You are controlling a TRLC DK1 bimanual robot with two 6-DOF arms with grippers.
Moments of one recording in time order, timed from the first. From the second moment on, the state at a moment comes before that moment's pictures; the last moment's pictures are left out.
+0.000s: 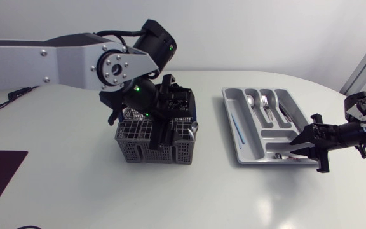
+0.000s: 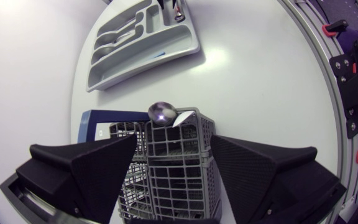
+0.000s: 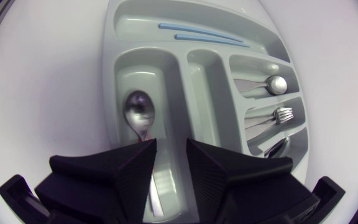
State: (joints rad) left arm -0.68 1.72 1.36 -0.63 0.14 1.11; right arm -0.42 1.82 0.95 -0.45 -0.48 -1.78
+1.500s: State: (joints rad) left arm -0.75 1.72 1.18 -0.32 0.05 1.45; right arm -0.42 1.54 0.71 -0.44 -0.54 -1.75
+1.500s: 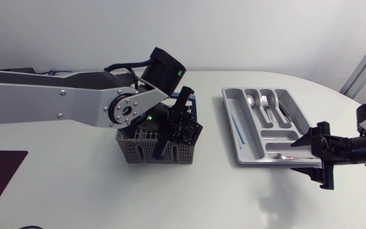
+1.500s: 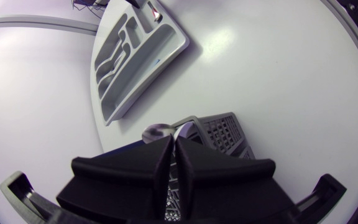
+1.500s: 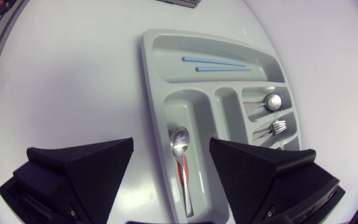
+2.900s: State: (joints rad) left arm -0.73 1.64 1.32 -0.50 0.09 1.35; right arm -0.39 1.45 0.60 -0.39 -0.54 -1.73
